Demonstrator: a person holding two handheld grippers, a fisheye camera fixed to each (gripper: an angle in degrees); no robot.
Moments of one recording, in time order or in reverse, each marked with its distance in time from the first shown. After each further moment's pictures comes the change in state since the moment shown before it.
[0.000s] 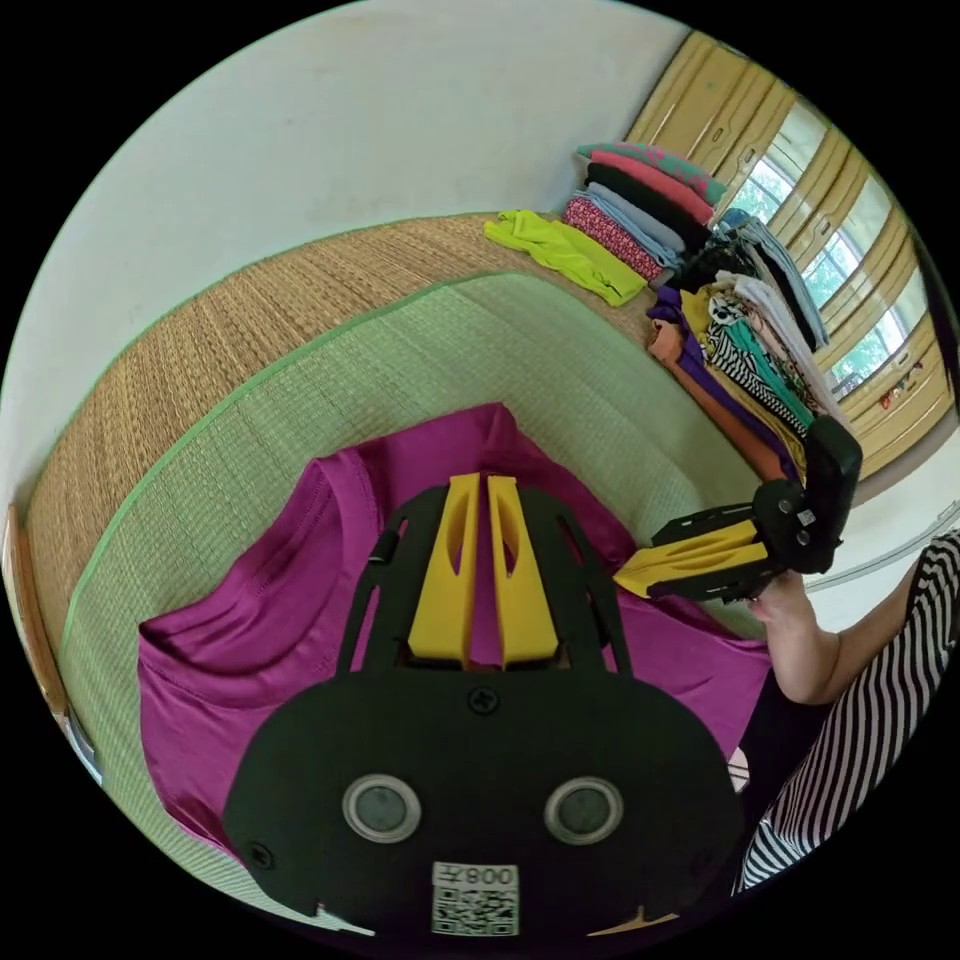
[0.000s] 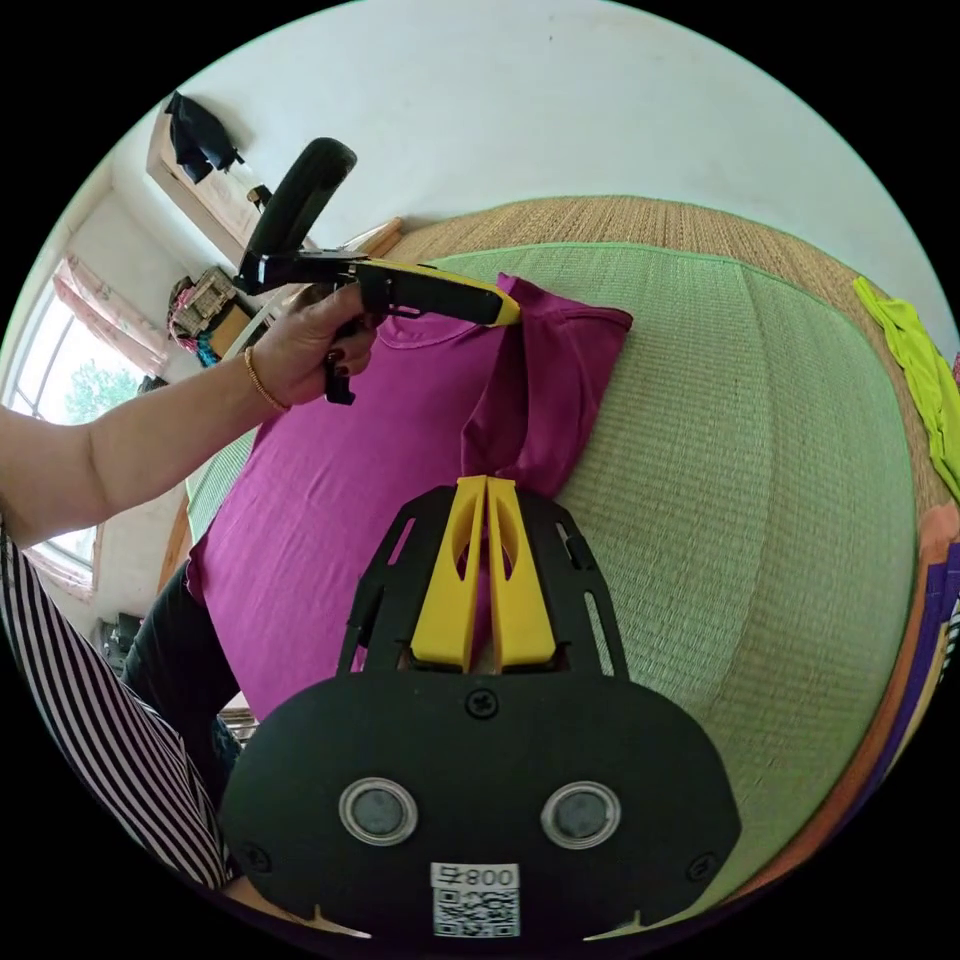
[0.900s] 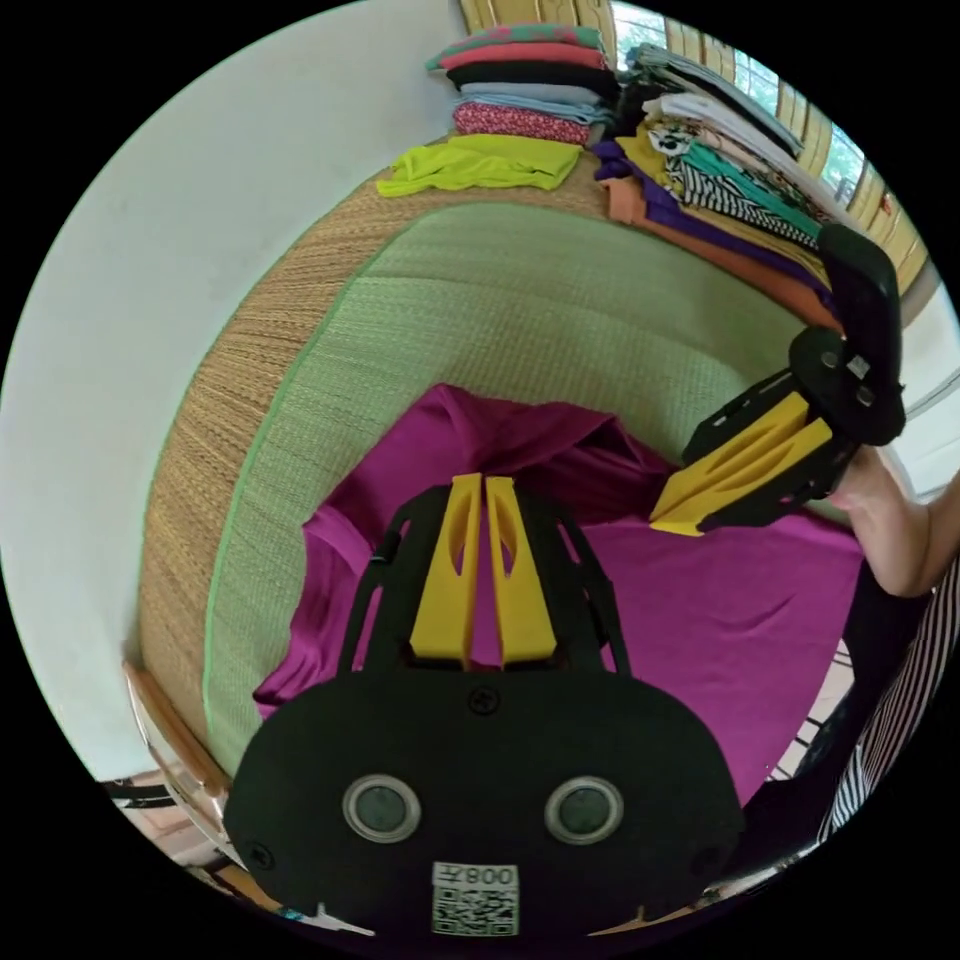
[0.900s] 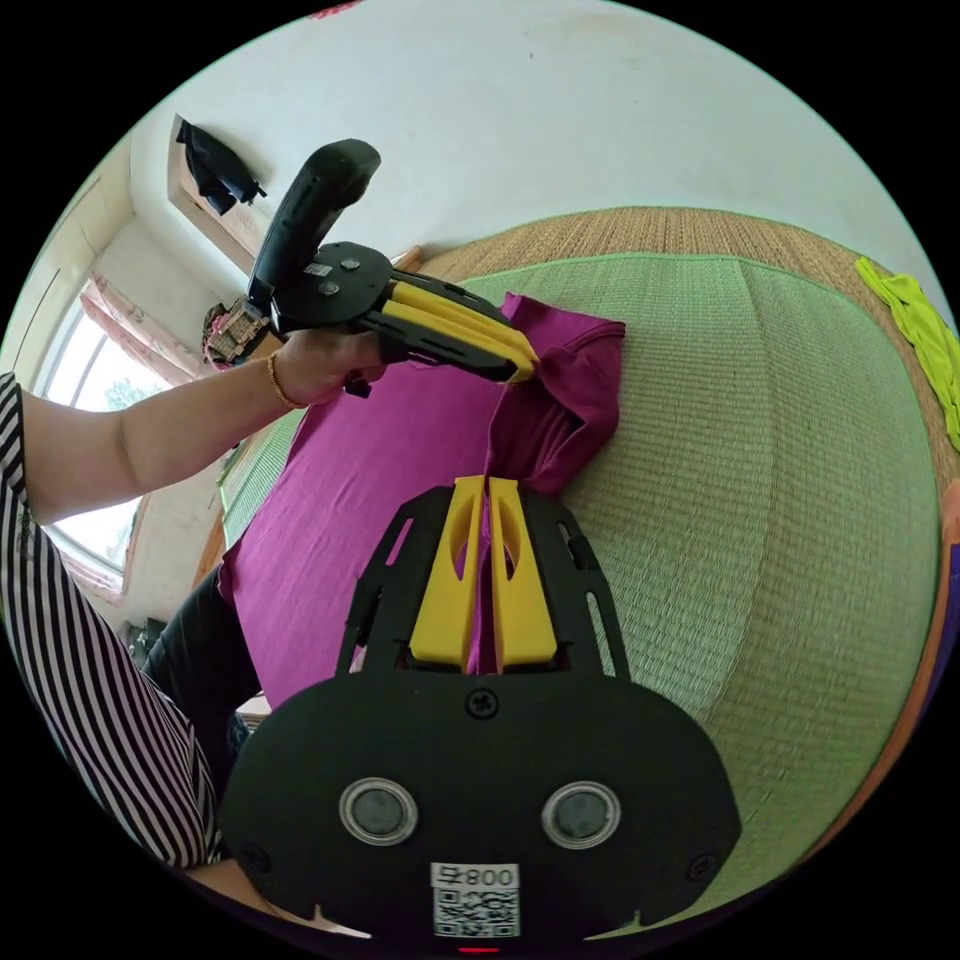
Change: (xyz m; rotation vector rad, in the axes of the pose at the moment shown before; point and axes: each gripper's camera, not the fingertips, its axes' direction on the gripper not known) left arm 0.050 -0.033 0.086 -0.207 -0.247 0.363; right arm 0.013 0.025 -0.037 0.066 -0.123 0.000
